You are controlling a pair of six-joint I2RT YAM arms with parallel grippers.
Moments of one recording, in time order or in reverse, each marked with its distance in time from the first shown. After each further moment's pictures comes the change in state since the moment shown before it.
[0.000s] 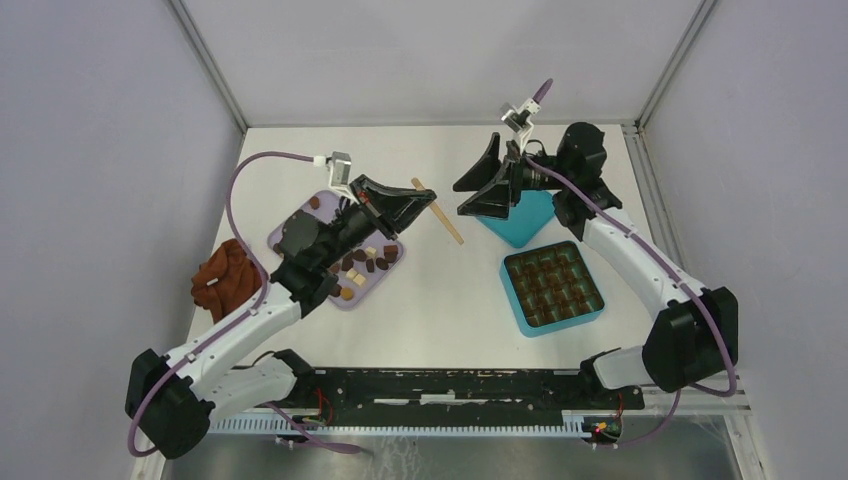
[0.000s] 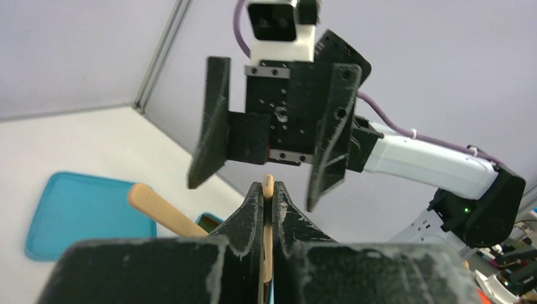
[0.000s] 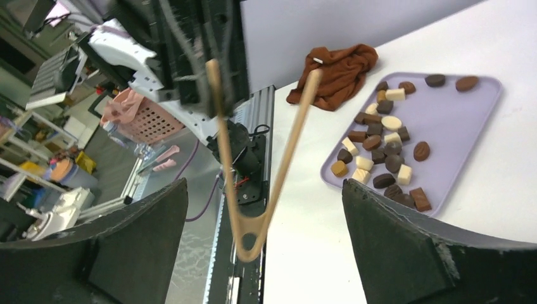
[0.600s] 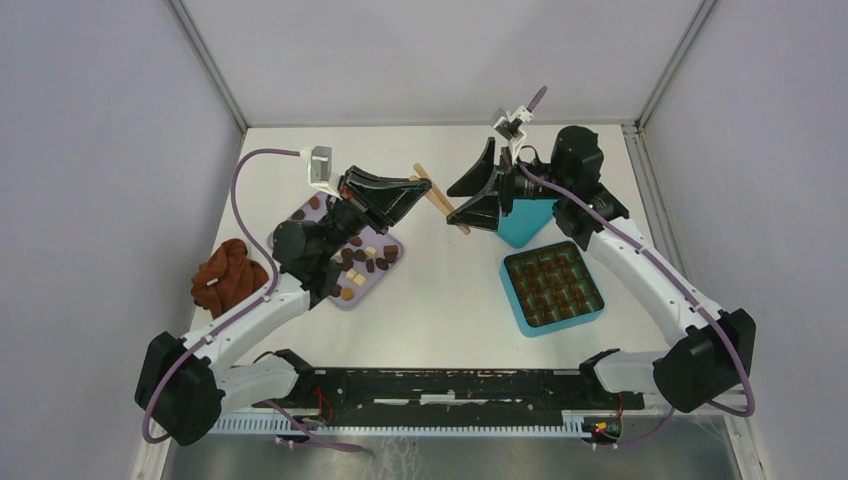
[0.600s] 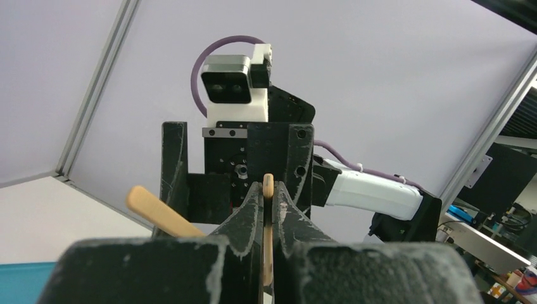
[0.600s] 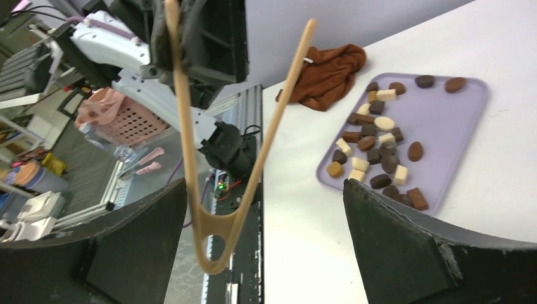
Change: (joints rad) left arm 0.065 0.087 -0.032 0.454 0.122 -0.214; right arm 0.085 -0.115 0.018 -0.208 0.127 -0.134
